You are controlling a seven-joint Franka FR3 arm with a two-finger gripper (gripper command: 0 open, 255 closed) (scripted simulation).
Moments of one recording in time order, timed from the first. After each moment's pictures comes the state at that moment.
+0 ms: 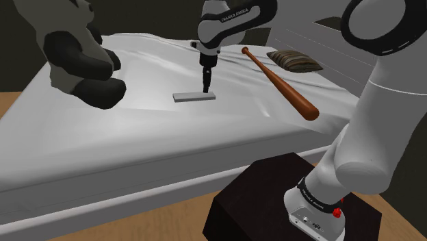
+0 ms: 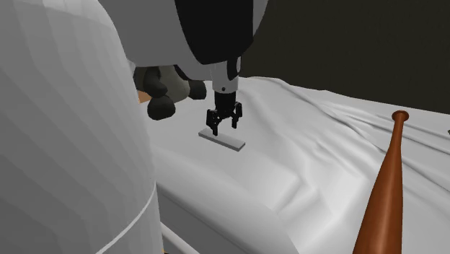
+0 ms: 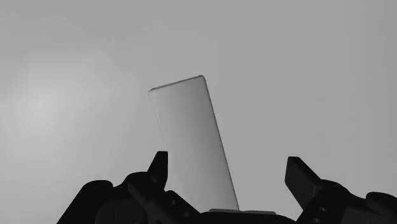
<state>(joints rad) 0.16 0.22 -0.13 -1.88 0.03 2.07 -0.85</state>
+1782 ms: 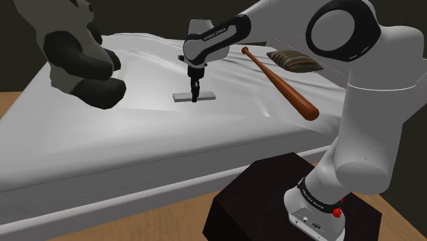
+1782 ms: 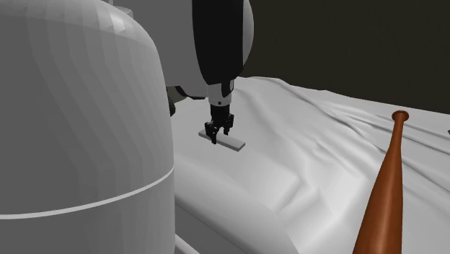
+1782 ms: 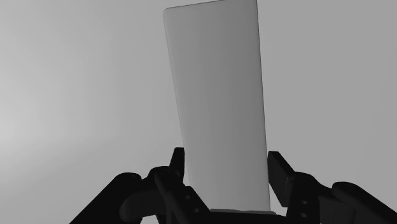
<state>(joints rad) 0.16 0.41 -0.09 -1.79 0.06 2.17 -0.94</state>
